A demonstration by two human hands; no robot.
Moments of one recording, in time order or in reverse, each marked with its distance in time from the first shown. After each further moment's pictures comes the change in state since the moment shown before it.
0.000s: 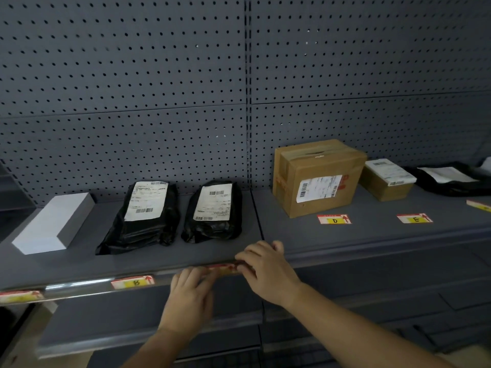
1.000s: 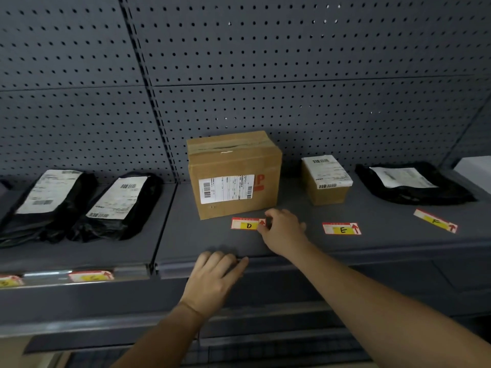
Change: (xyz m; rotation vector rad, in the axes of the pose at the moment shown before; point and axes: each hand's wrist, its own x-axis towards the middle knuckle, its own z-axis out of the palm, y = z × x) left_hand 0.130 0.232 0.140 0.182 0.168 0.406; right_hand -0.036 0.267 -0.121 0.092 -0.180 0.608
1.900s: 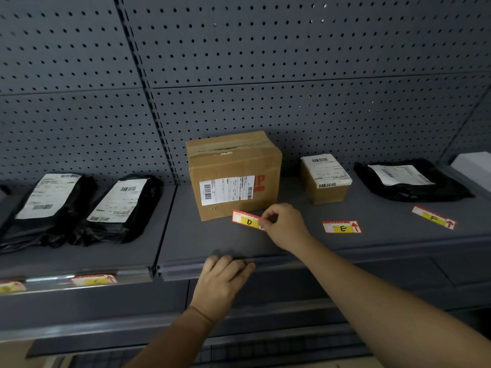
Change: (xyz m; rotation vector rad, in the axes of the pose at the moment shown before) left_hand 0.000 0.010 0.005 -0.084 0.026 -0.013; right_hand 0.001 -0.003 -0.015 0.299 0.024 -0.055
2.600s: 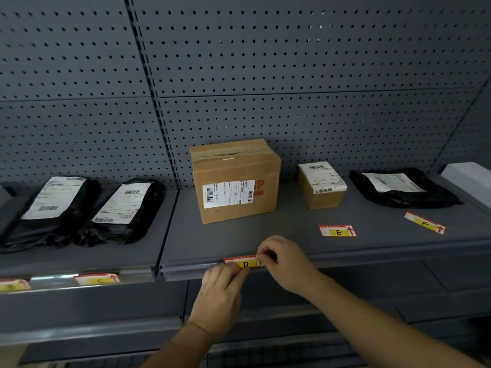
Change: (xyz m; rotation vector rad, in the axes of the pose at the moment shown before) left_hand -0.010 0.025 -0.014 -0.152 -0.114 -0.260; right_hand -0.069 0.007 0.003 -0.118 -0.168 -0.274
